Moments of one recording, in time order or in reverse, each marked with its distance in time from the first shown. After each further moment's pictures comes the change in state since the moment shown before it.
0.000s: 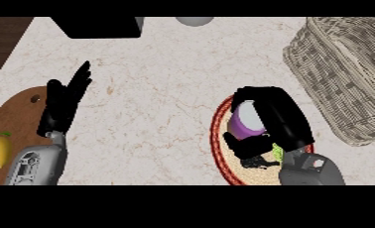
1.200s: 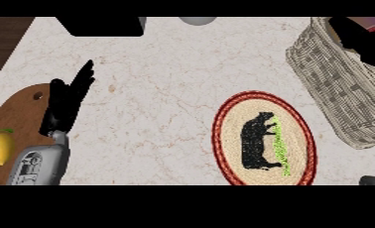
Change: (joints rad) left arm -0.003 -0.011 -0.012 -0.021 -0.007 -0.005 0.014; right arm -0.729 -0.286 -0.459 -0.120 -0.428 0.281 0.619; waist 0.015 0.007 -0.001
